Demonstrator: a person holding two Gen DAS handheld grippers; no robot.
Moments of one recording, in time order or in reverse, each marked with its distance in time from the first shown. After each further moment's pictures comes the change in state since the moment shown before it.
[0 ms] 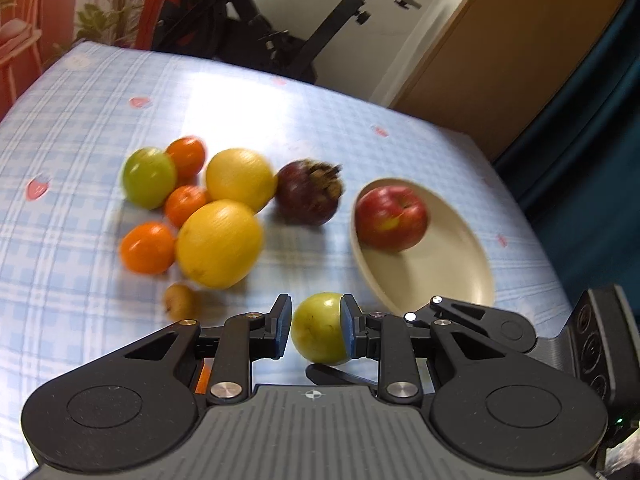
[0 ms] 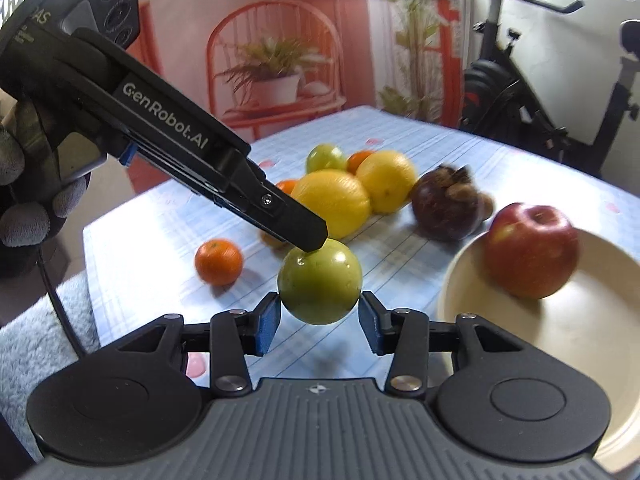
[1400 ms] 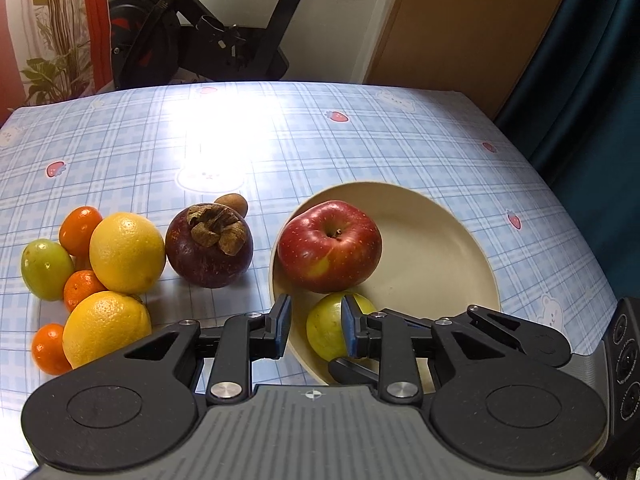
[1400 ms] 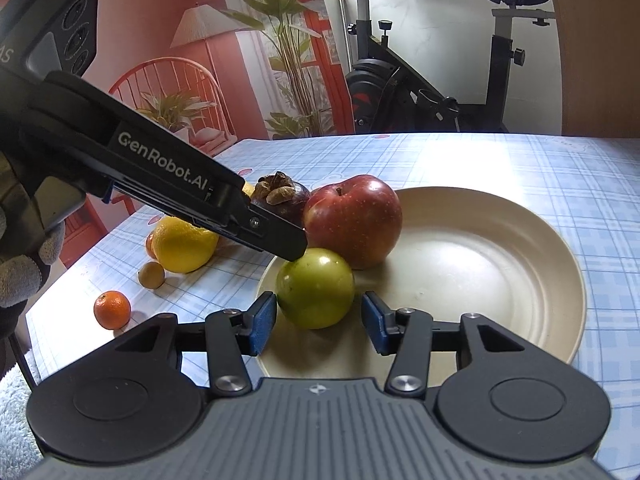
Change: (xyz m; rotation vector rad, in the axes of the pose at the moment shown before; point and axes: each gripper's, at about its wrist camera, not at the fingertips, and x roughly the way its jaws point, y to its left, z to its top) left arm 0.087 -0.086 0.036 0.186 0.072 0.108; right arm -0.040 -0.072 -0.020 0.272 -0.065 -0.170
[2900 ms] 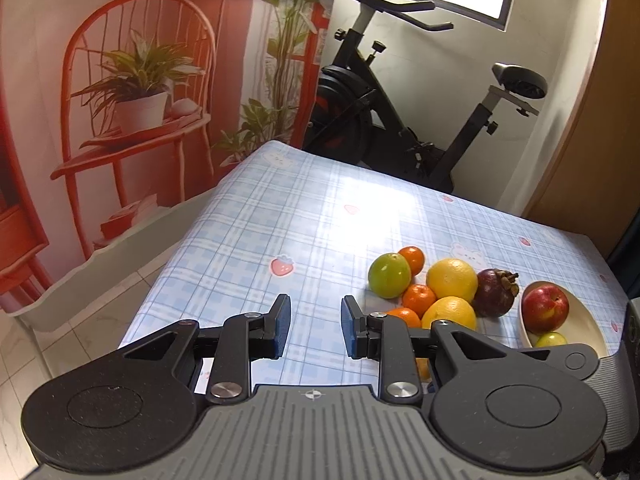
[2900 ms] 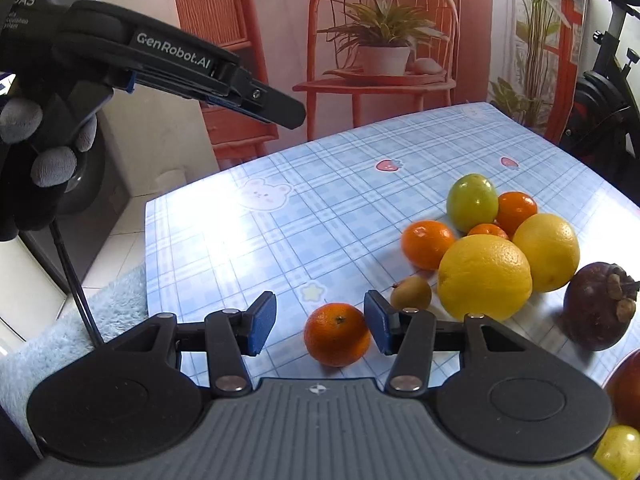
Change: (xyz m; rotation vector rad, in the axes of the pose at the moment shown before) left arm -0.162 0.163 -0.094 -0.298 -0.328 0.329; right arm 0.095 0.170 0.020 -0.477 0.251 0.385
